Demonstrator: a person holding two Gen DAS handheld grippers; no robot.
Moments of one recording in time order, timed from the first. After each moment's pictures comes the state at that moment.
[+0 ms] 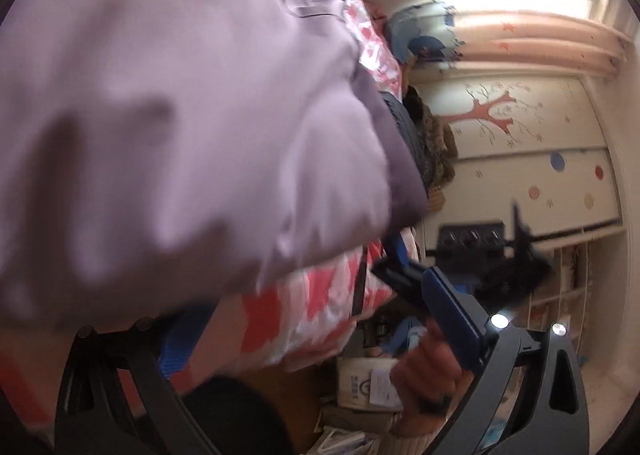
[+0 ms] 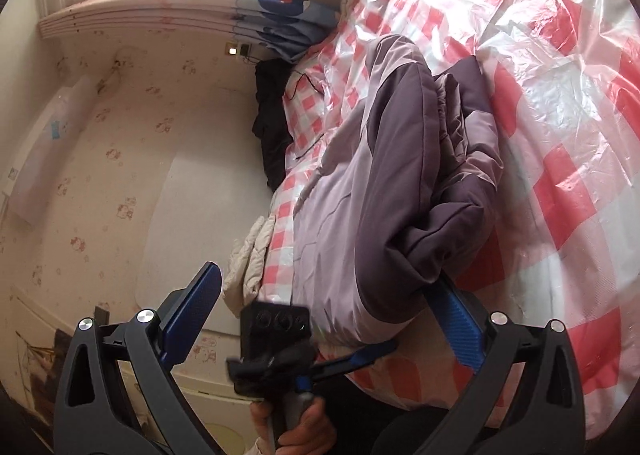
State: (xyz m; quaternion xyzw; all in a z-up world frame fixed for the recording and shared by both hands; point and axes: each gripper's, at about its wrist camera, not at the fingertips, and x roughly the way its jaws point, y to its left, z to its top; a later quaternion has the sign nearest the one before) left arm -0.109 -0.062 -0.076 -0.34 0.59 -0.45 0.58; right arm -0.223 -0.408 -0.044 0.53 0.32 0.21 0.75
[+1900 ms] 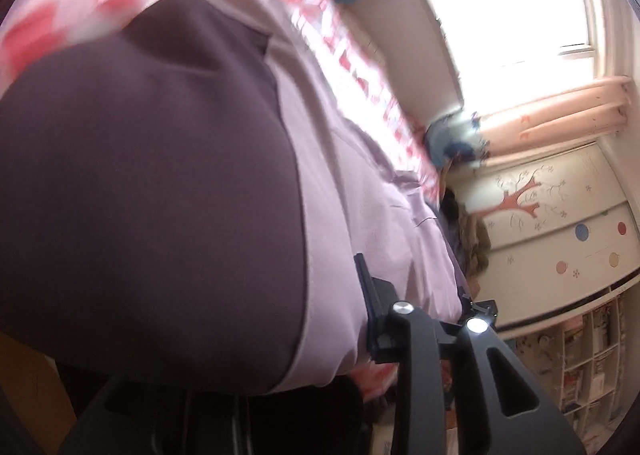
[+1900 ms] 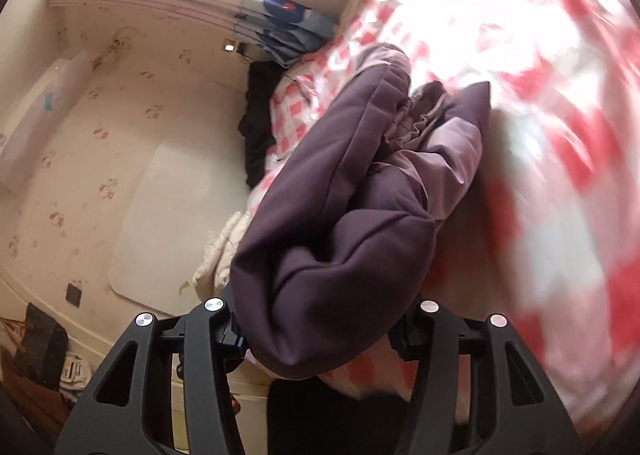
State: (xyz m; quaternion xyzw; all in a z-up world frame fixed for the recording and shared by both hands) left arm -0.127 0.185 -0.020 -0.37 0.52 -0.32 0.70; right arm -0.286 -0.451 -0.016 0.48 0.34 0.17 0.79
